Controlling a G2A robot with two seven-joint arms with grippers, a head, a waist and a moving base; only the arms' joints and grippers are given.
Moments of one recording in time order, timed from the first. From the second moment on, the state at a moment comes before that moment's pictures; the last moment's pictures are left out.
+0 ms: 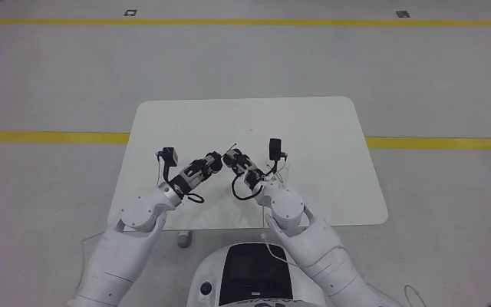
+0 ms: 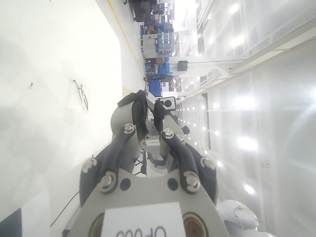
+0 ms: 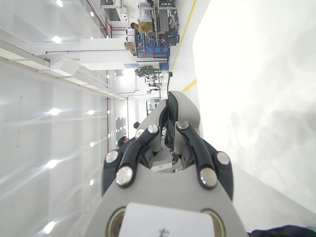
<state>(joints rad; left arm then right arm) 1.50 -1.13 -1.30 -1.58 -0.35 -0.15 -0.54 -1.35 -1.53 0.97 -1.49 0.08 0.15 0.09</state>
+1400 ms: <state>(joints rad) 1.53 -1.11 -1.34 -1.57 -0.35 -0.17 -0.62 -1.38 -1.50 1.05 -1.55 0.08 0.16 0.19</state>
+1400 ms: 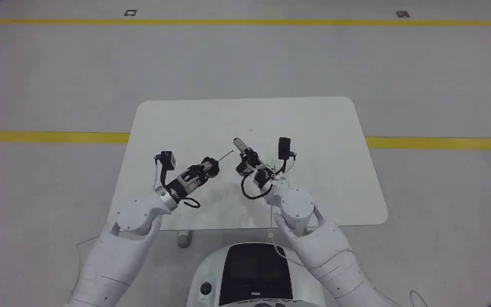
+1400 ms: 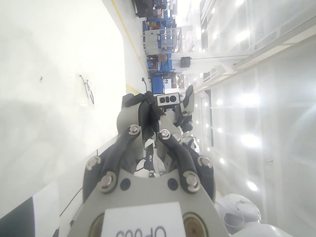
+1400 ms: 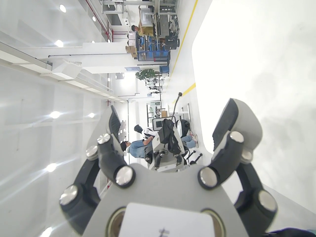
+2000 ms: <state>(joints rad) 1.54 -1.08 -1.46 -1.53 -0.53 -0.20 -0.95 -1.29 -1.48 1.12 -1.46 0.19 0.21 0.57</state>
